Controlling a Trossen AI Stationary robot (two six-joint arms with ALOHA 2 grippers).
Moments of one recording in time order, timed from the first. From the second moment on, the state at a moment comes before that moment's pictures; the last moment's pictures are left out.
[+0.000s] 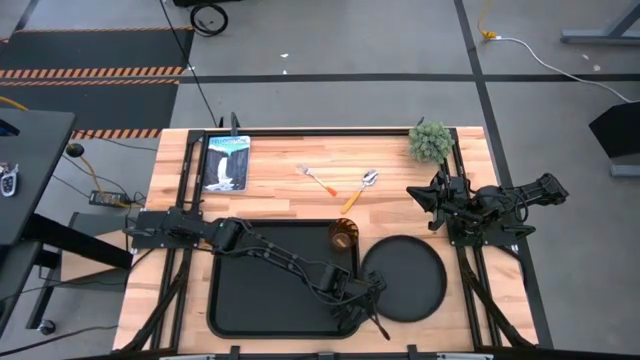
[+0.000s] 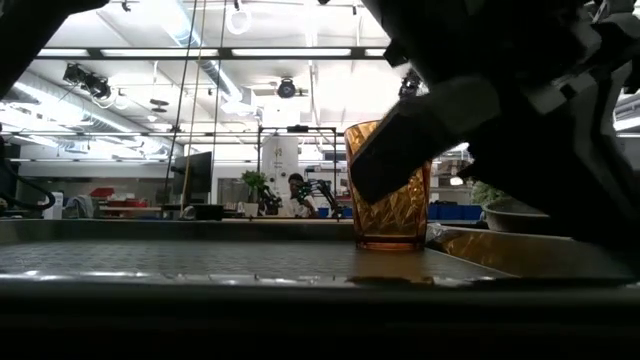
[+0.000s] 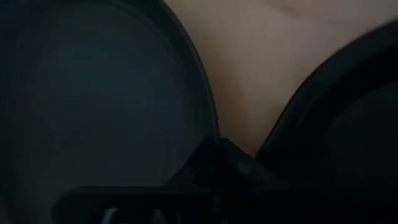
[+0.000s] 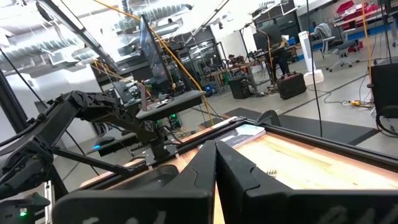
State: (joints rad) left arm -0.39 2.52 2.15 -0.54 -0.12 0.80; right arm 0.29 0.01 0.04 0.17 0.62 0.23
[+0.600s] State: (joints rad) left arm -0.41 2.33 2.15 -0.55 -0.10 0.58; right arm 0.29 0.01 0.04 0.19 0.62 0.23
